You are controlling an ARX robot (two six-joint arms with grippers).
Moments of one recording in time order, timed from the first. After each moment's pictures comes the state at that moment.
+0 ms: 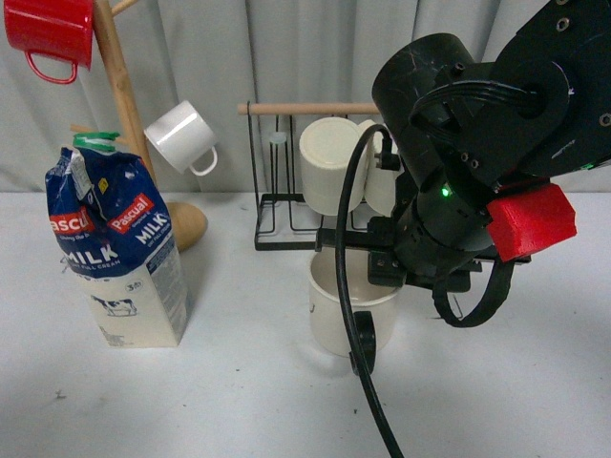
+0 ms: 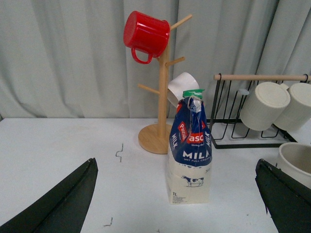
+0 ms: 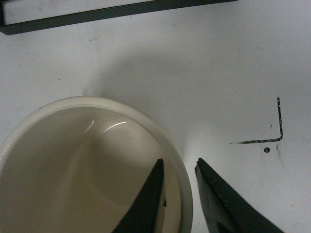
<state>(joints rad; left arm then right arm) 0.00 0.01 0.01 0.00 0.00 -0.01 0.43 2.11 1.32 -0.20 0.15 0.44</state>
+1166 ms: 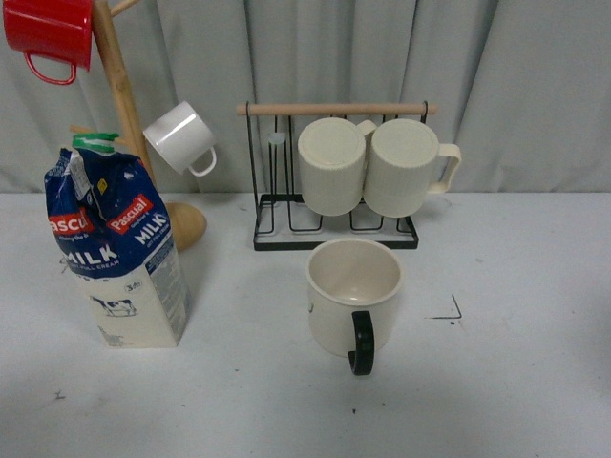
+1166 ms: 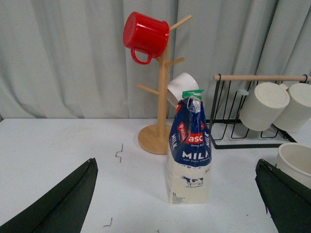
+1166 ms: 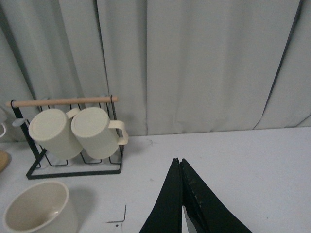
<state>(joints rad) 0.00 0.01 0.01 0.00 0.00 -0.01 0.13 0.87 0.21 0.66 0.14 0.00</state>
